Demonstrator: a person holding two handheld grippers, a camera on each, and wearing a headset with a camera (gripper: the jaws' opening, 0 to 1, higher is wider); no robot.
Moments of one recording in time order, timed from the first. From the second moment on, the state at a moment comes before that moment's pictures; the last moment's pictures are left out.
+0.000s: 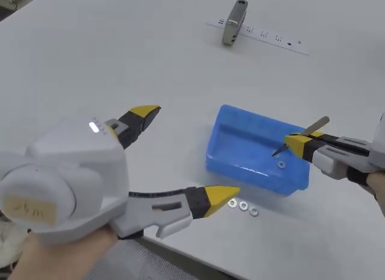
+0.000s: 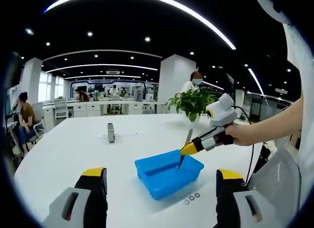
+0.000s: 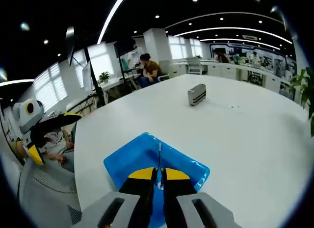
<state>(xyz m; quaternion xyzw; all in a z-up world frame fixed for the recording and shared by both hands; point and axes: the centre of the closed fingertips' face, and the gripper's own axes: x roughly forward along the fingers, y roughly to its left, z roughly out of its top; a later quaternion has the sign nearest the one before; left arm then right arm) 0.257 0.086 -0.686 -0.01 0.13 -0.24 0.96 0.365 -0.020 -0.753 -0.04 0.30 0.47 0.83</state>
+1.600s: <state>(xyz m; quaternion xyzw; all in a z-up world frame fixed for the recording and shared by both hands) 0.255 0.084 -0.688 0.00 0.14 -0.24 0.96 0.328 -0.029 -0.715 0.01 0.25 0.48 0.84</state>
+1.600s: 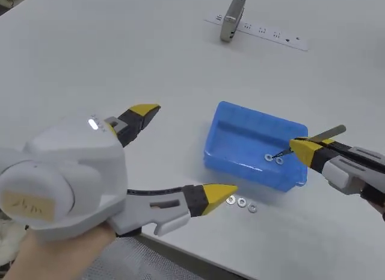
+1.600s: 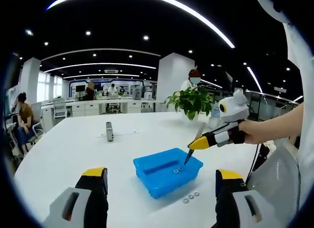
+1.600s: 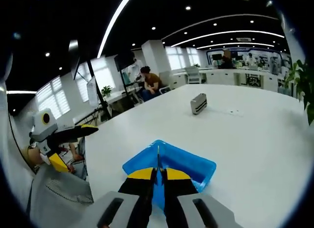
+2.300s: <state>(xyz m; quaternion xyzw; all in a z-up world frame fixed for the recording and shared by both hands) 0.255 0.084 -0.691 0.00 0.14 -0.25 0.96 0.272 -0.021 -0.767 0.00 0.33 0.52 0.79</state>
